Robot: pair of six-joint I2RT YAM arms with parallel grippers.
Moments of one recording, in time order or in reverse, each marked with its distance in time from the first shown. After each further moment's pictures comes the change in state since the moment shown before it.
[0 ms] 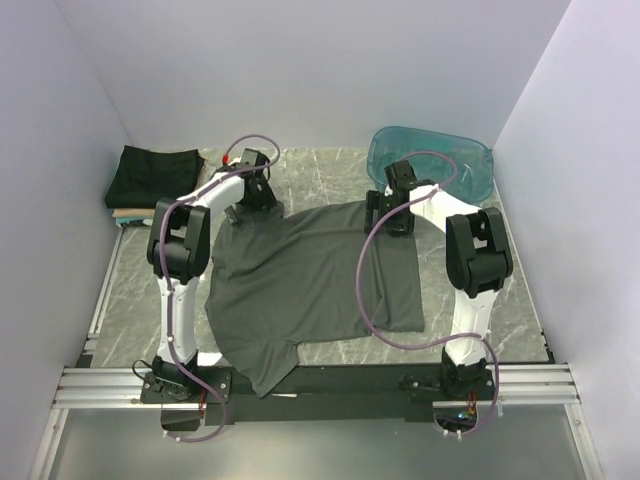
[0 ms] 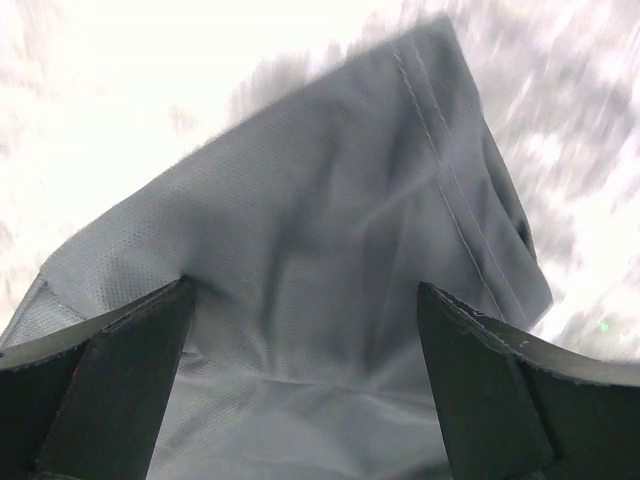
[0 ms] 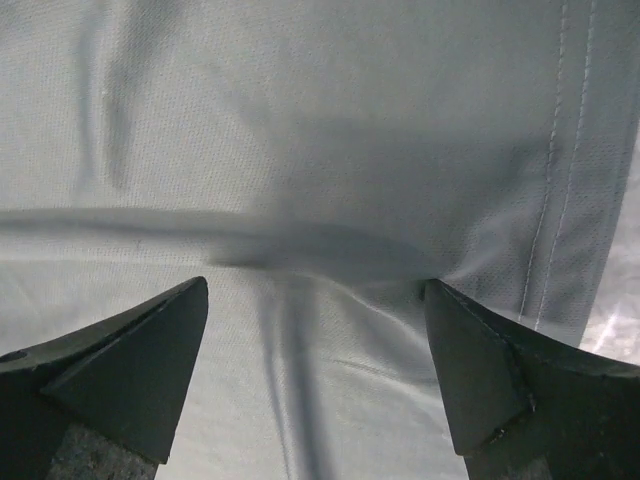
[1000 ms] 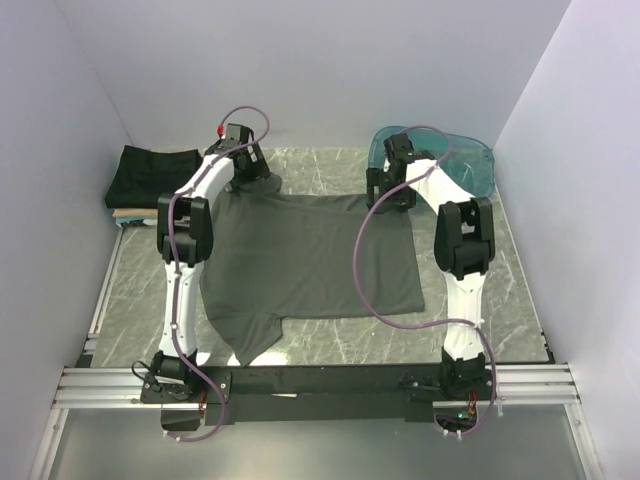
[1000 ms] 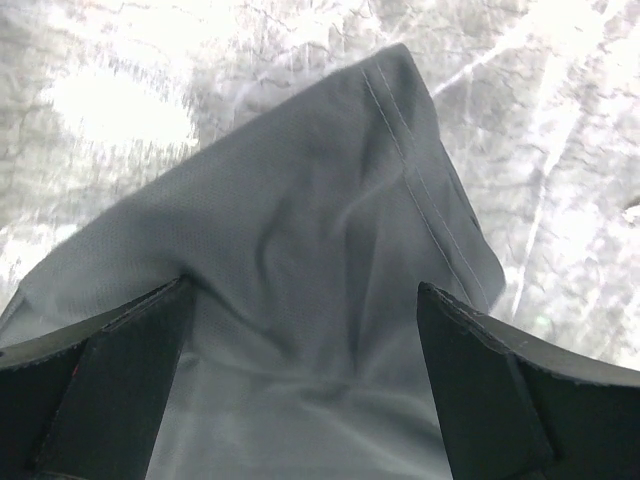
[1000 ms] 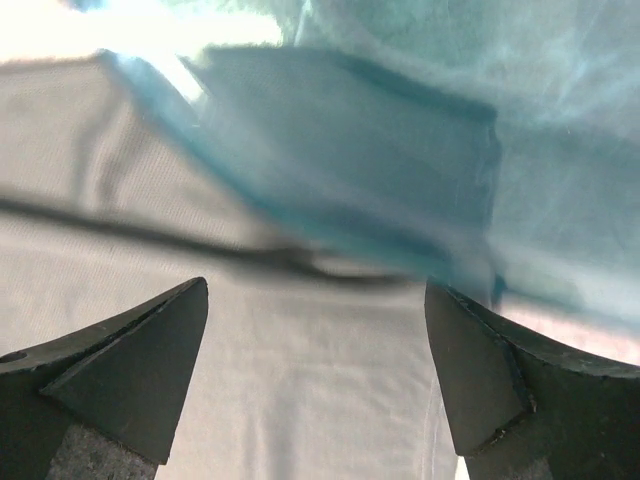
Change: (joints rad) left arm 0.116 0.287 0.486 0.030 0.169 0.180; right arm -0.027 0.234 0.472 -0.245 0.067 -0.114
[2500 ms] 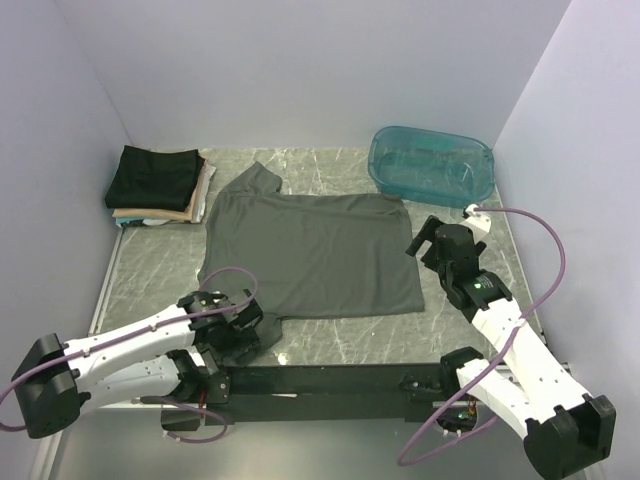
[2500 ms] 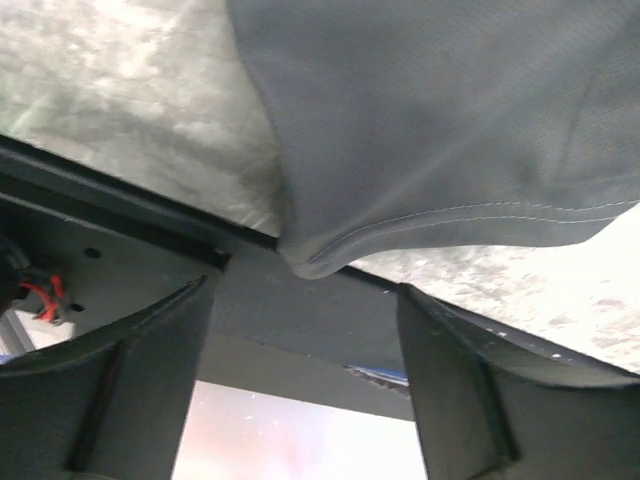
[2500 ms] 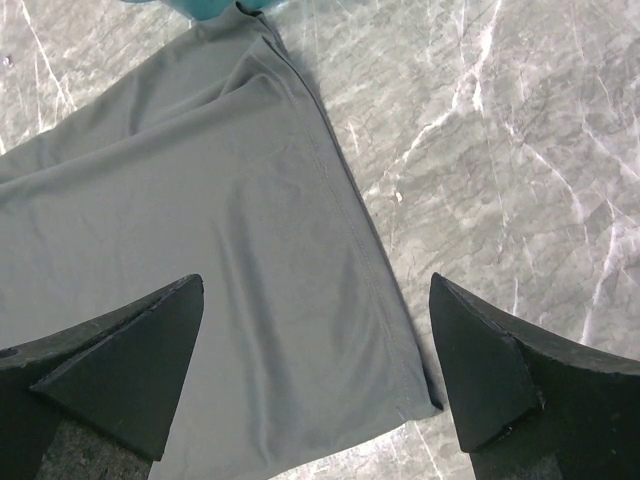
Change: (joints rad) left arm -0.771 -1.492 -1.601 -0.480 0.032 -0.957; right arm 0.110 -1.384 -1.188 0.340 0.427 0.429
